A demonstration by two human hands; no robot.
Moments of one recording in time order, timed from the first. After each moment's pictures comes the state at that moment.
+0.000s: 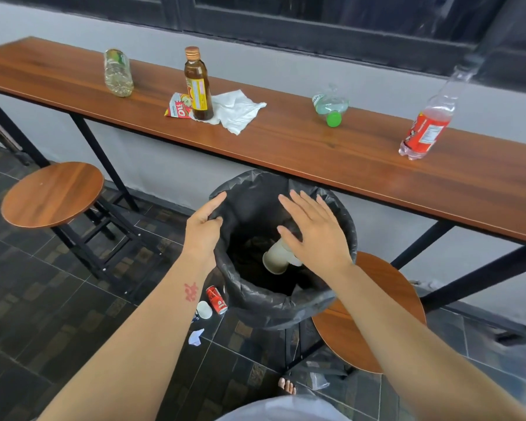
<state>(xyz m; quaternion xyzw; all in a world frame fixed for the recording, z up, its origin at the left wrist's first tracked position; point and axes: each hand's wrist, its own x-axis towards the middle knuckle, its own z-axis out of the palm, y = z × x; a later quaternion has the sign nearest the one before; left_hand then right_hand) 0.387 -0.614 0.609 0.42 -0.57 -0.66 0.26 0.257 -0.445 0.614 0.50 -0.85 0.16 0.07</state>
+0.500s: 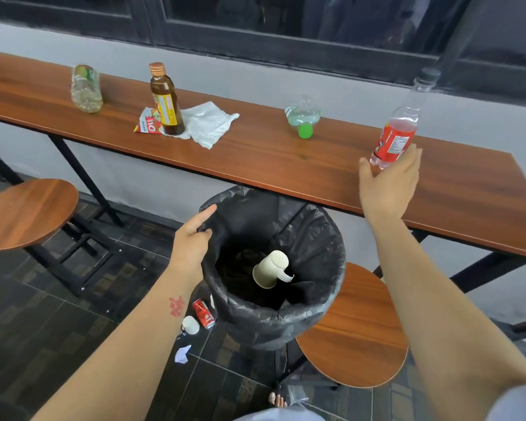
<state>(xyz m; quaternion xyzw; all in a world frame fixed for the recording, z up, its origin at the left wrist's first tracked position) 0.355 -0.603 0.609 0.44 -0.59 -0.64 0.22 0.112 -0.403 0.667 0.07 -0.89 0.40 0.19</state>
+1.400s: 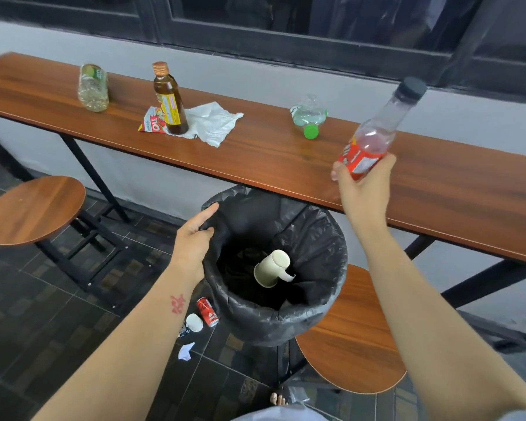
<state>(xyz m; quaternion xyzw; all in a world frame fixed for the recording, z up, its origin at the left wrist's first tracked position) 0.352 -0.602 0.610 0.44 -0.58 -0.65 0.23 0.145 -0.421 0.674 0.17 -0.78 0.60 0.08</state>
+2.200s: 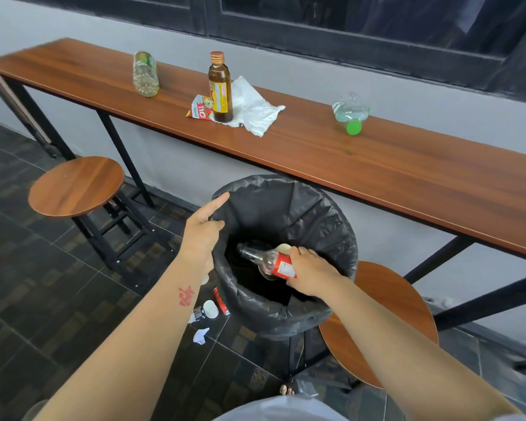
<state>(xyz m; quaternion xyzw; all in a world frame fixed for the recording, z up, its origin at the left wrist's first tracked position) 0.411 -0.621 0.619 0.42 -0.56 -0.66 0.27 0.266 -0.457 0.560 0.46 -0.86 0.02 -0.23</state>
